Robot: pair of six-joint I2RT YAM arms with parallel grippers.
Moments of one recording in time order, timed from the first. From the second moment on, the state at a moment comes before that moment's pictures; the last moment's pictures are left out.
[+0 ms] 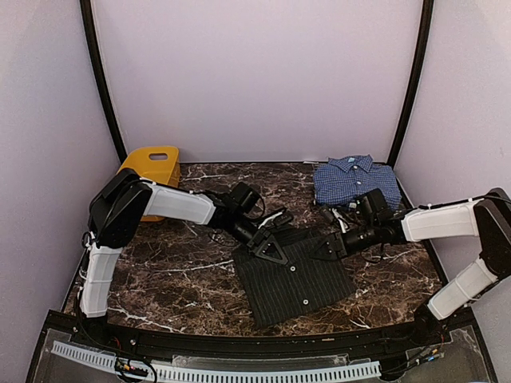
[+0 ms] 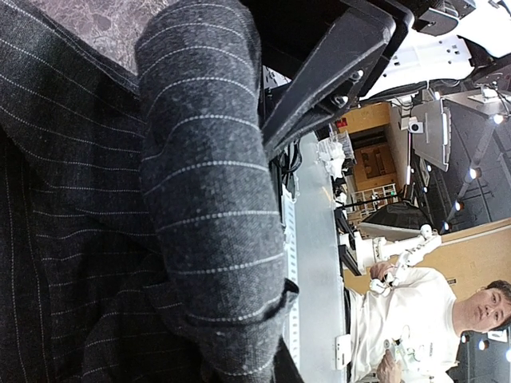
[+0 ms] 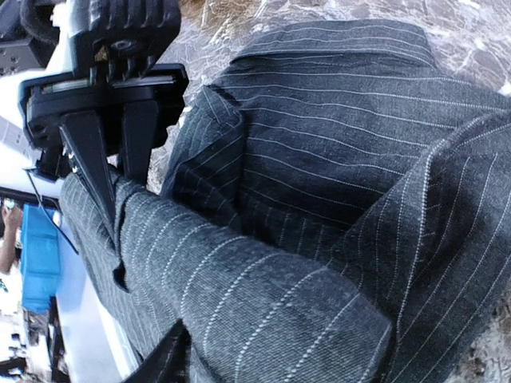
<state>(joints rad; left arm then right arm) -0.80 2.22 1.50 -0.25 1.21 -0.24 0.49 1.46 0.65 -0.08 -0.76 0.21</state>
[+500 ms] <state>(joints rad) -0.76 2.14 1.37 -0.11 1.14 -0.29 0.48 1.45 0.64 -0.05 -0.79 0.21</state>
